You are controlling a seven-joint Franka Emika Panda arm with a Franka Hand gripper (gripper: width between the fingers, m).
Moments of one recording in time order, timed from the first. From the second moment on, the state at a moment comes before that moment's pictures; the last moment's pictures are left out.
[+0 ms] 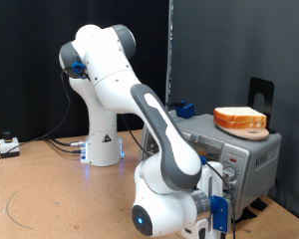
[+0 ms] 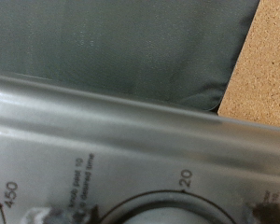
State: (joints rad) arm -0.44 0.89 0.48 -1.74 0.99 1.78 -0.31
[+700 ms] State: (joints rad) arm -0.45 0.89 0.48 -1.74 0.98 1.77 -0.31
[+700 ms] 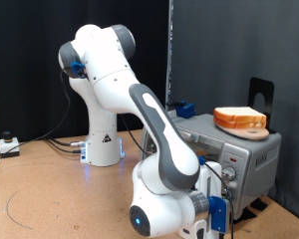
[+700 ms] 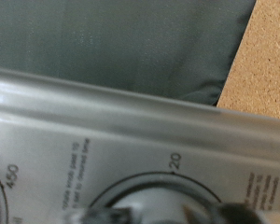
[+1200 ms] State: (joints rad) arm -0.45 0.89 0.47 -1.75 0.98 1.77 -0.31
